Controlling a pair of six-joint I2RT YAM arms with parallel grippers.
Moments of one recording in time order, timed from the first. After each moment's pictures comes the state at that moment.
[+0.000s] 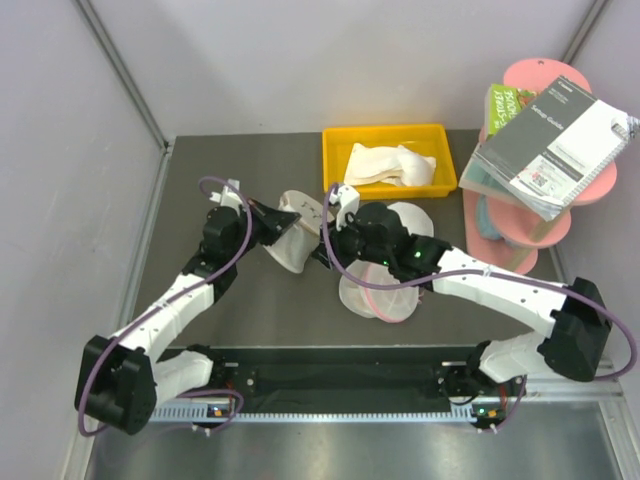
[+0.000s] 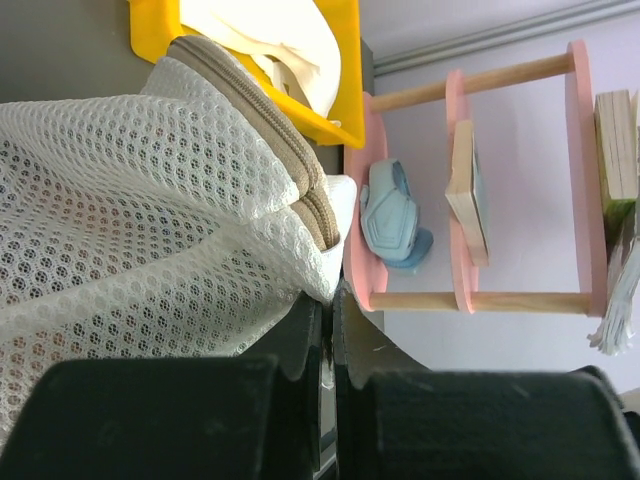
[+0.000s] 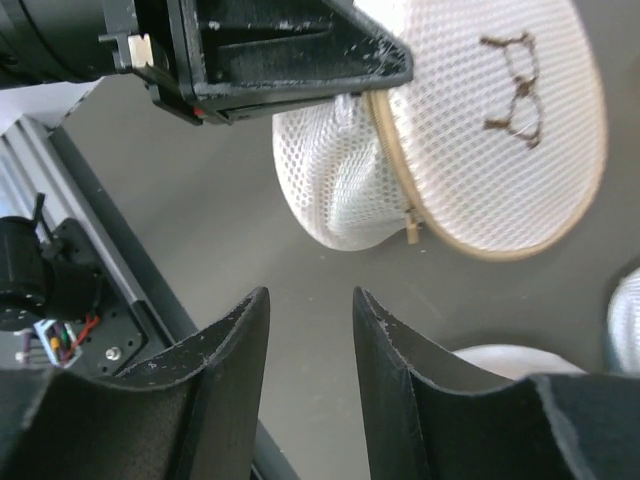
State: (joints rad) left arm -0.35 1.10 0.63 0.26 0.25 -1.12; right arm 0.96 1.35 1.07 -0.14 -0.03 0.30
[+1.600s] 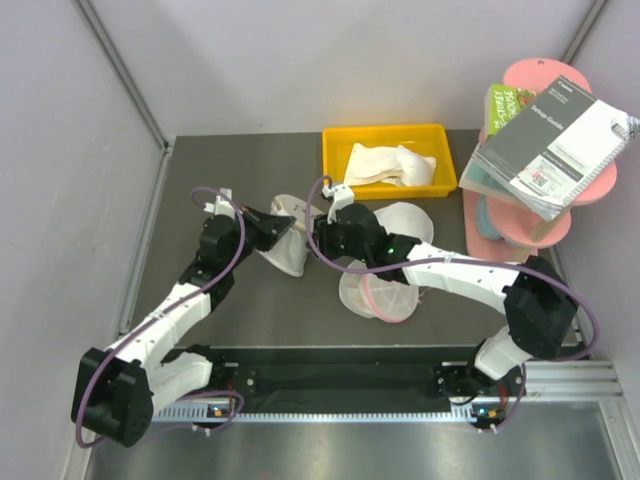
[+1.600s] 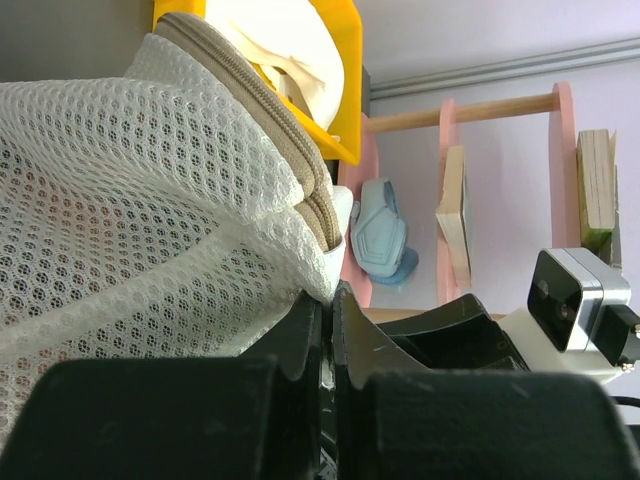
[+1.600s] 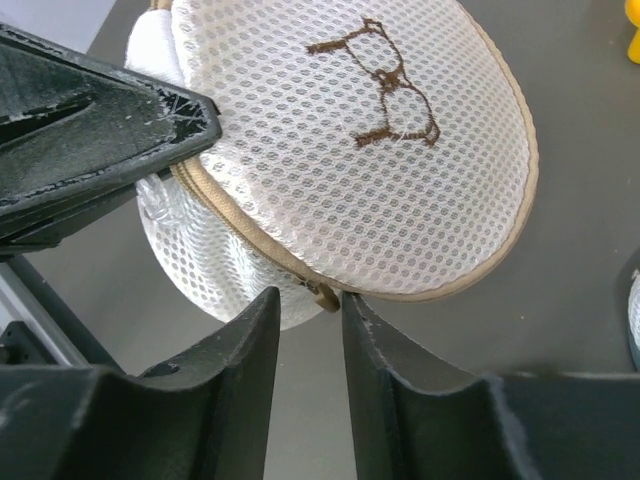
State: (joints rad) left arm -0.35 1.03 0.57 0.26 0.19 -1.21; right arm 0.93 1.55 1.07 0.03 0.10 0.45
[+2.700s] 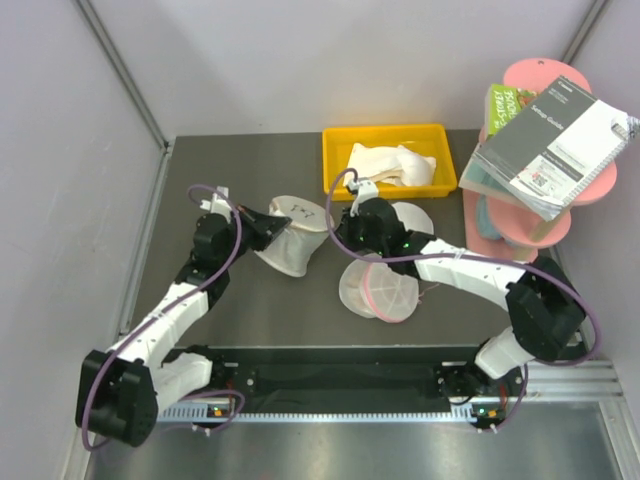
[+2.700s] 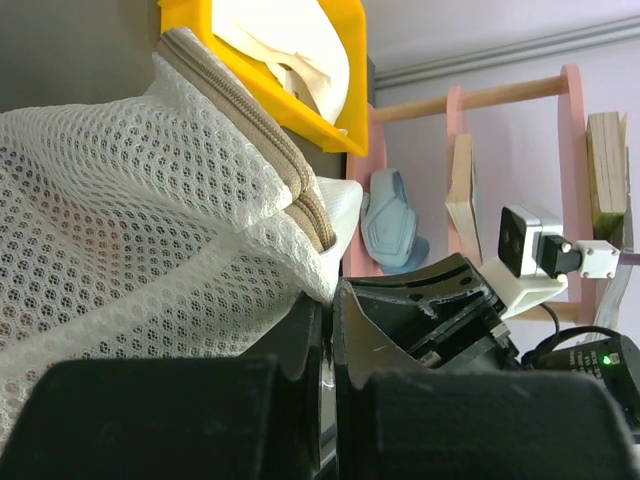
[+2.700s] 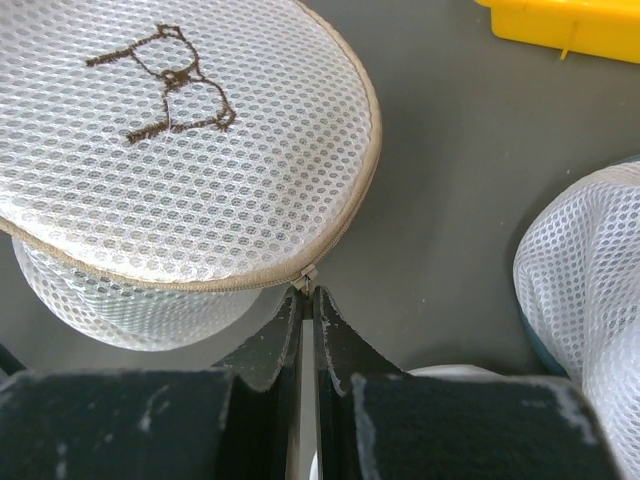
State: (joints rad) left arm -0.28 1.03 0.56 0.26 0.28 -1.16; right arm 0.80 1.52 0.97 0.06 0.09 0.45
